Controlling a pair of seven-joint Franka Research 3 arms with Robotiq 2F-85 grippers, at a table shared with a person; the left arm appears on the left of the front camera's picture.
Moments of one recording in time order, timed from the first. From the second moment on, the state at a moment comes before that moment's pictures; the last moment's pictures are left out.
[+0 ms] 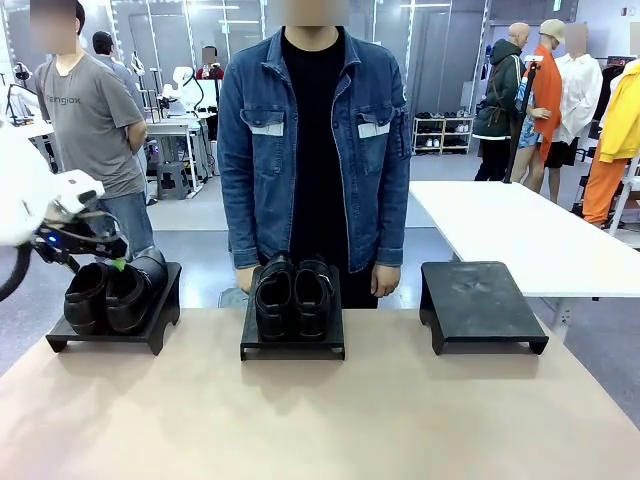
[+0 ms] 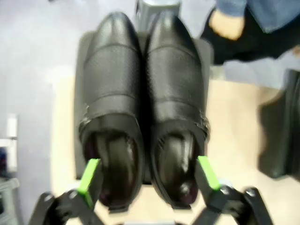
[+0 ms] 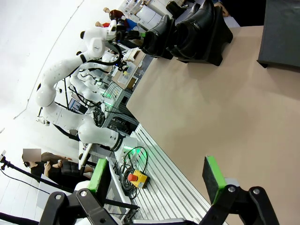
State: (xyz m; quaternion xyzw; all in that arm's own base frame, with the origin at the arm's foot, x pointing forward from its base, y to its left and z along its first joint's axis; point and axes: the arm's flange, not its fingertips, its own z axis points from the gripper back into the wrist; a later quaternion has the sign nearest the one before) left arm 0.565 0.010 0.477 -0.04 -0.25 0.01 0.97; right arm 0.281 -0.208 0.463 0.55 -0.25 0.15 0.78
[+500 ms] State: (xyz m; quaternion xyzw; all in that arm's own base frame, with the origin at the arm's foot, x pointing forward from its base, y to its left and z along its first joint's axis) left arm 0.450 0.122 0.515 -0.27 -0.18 -0.03 0.94; right arm 0.281 -0.208 0.462 0.55 -0.25 0.15 0.78
